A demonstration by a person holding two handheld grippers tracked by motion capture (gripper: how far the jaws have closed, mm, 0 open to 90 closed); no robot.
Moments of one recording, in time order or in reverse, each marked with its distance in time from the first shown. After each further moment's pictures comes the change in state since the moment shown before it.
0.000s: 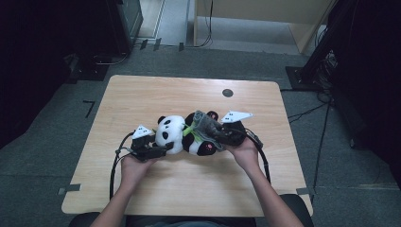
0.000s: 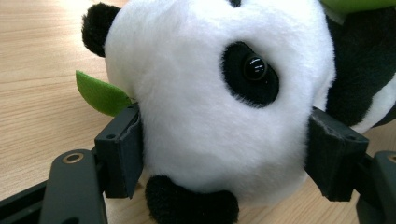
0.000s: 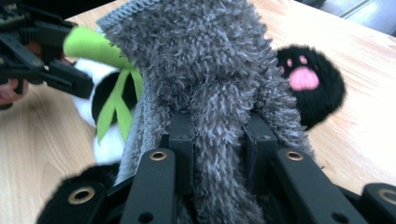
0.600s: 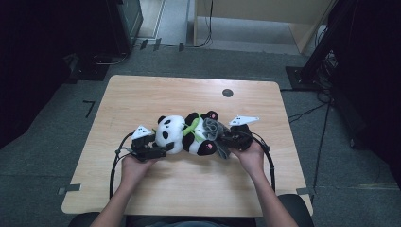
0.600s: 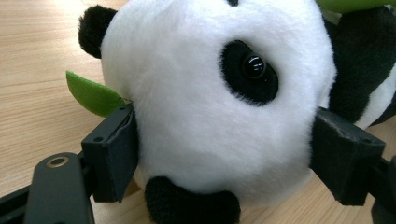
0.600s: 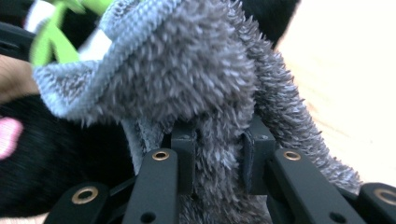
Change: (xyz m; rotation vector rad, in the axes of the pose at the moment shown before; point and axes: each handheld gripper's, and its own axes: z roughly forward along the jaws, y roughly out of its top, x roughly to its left) left arm 0.003 -0.001 0.001 -0.014 -0.019 0.004; right arm -0.019 -0.027 -0.002 0.085 -0.037 0.114
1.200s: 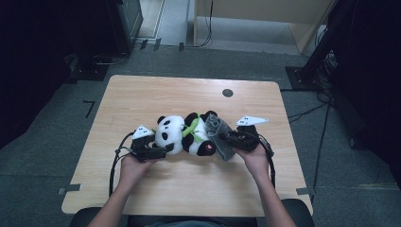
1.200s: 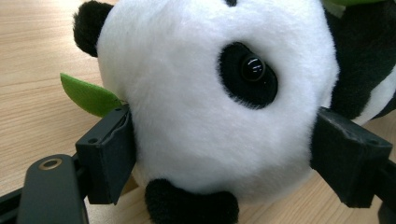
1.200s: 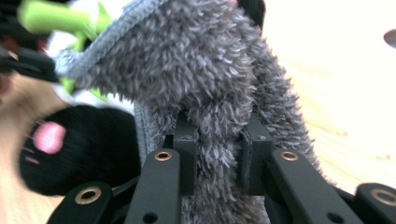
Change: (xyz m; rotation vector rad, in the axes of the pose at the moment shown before) left arm -0.001 0.001 -0.001 0.026 0.000 0.022; right arm 0.009 0.005 -0.029 -0.067 -0.017 0.033
